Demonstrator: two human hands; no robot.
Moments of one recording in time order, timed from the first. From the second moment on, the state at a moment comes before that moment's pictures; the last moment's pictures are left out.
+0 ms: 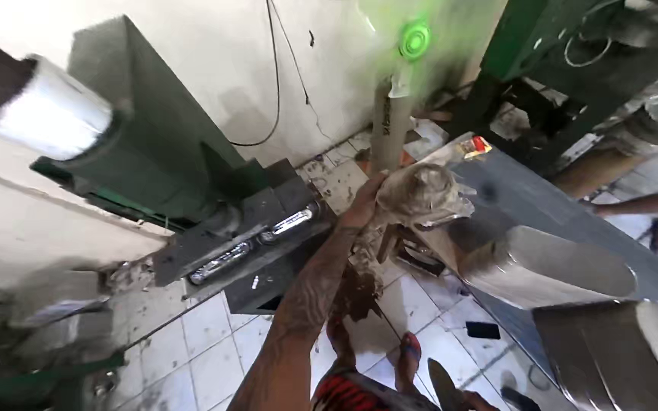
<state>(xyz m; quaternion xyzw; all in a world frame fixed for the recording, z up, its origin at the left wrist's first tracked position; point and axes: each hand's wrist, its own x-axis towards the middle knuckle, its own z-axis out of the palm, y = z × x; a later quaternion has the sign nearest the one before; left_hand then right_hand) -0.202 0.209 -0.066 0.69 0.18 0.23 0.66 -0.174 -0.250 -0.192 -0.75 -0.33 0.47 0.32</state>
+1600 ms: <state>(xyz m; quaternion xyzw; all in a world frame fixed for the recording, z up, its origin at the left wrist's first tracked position) -0.355 0.148 -0.088 0.80 0.22 -0.18 0.53 -0.082 -0.028 0.036 -0.74 -0.53 0.37 0.19</state>
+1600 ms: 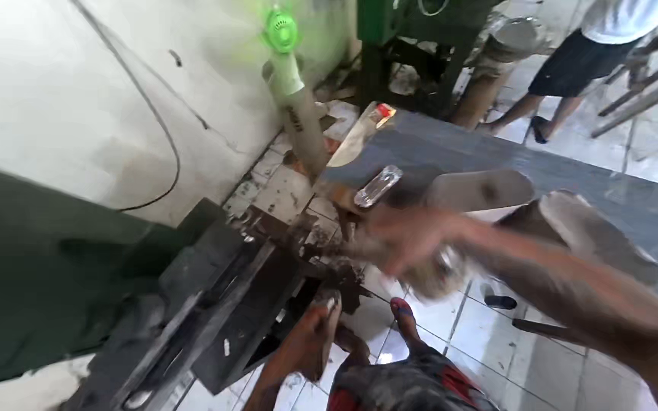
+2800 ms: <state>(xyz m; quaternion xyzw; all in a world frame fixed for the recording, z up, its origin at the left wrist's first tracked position) 0.037 0.140 -0.073 0.93 0.01 -0.03 0.36 0.002 -0.272 -0.042 -0.96 -0.24 0.02 0.16</state>
